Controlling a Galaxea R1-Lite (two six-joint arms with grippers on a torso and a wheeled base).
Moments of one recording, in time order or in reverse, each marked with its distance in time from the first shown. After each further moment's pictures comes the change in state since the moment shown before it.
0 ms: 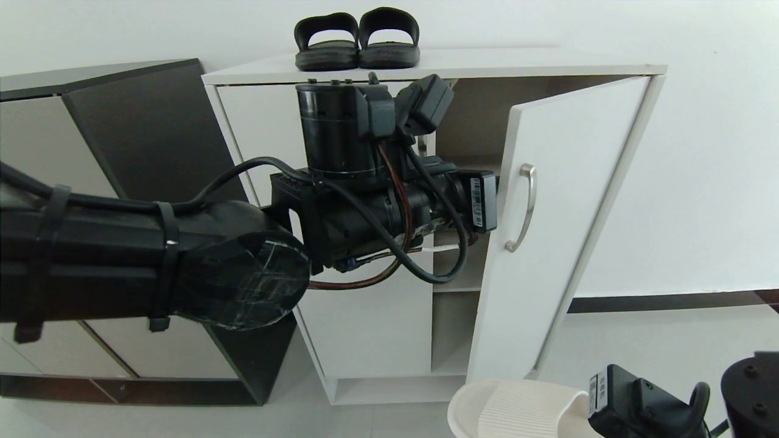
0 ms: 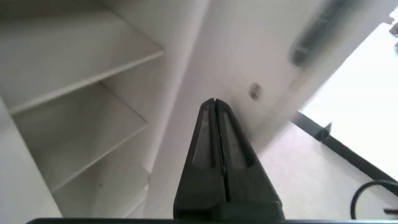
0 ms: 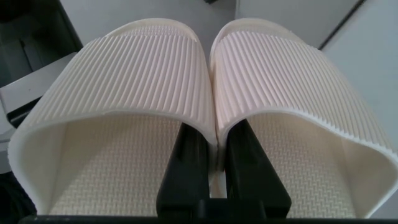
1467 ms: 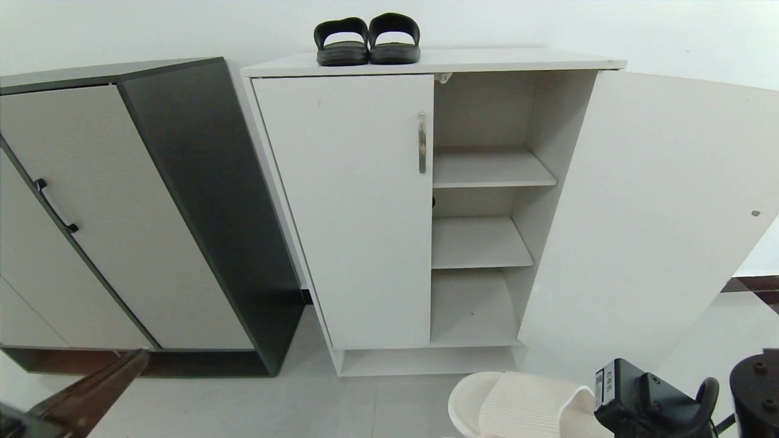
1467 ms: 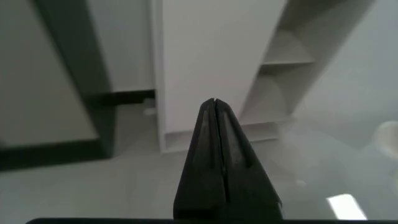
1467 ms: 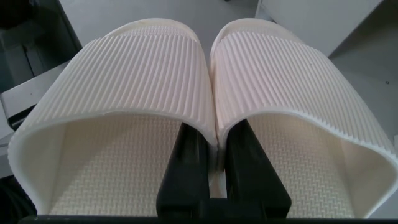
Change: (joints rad) left arm 0.365 -1.107 1.184 0.034 0.457 0.101; right arm -0.012 -0.008 0.011 -0.034 -0.001 0.001
